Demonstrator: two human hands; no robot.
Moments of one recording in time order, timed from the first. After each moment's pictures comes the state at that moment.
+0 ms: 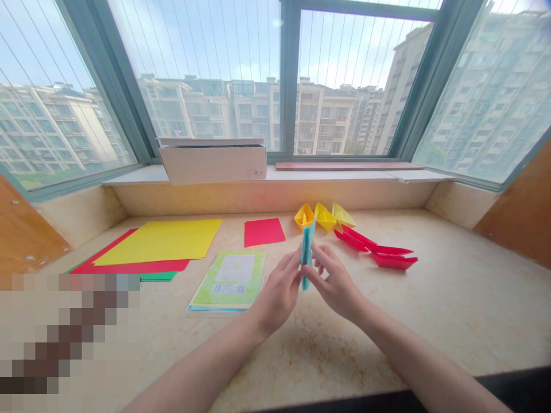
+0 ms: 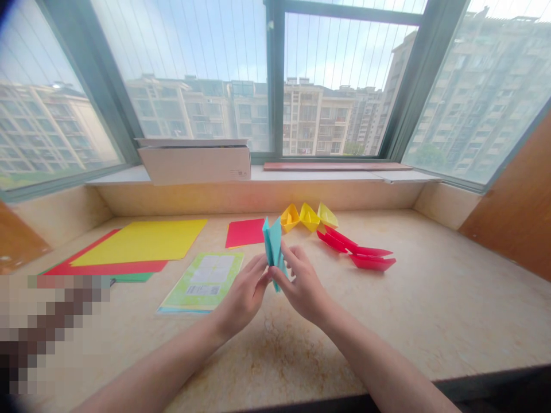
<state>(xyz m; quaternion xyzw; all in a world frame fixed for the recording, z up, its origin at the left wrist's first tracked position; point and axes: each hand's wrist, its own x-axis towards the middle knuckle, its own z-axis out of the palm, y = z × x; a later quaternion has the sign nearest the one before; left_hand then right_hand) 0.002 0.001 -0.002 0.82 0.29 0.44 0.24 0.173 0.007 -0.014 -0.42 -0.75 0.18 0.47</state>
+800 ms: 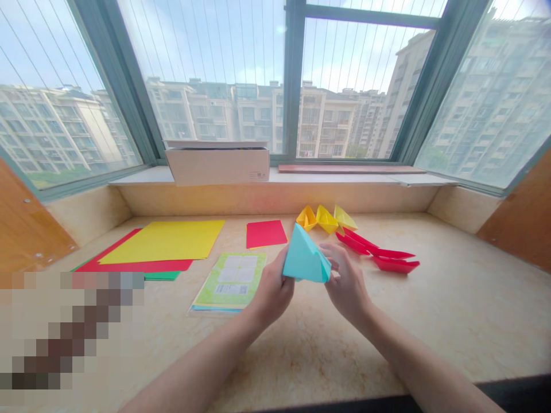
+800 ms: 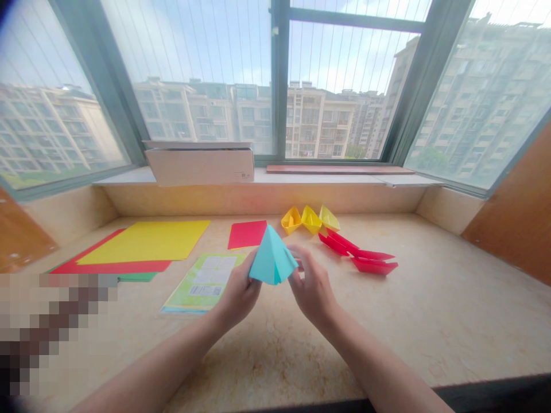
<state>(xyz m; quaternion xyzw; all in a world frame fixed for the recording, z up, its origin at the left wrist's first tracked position) -0.004 0.008 -0.004 0.75 0.37 0.49 0.26 0.177 0.004 -0.016 -0.42 -0.70 0.15 0.56</state>
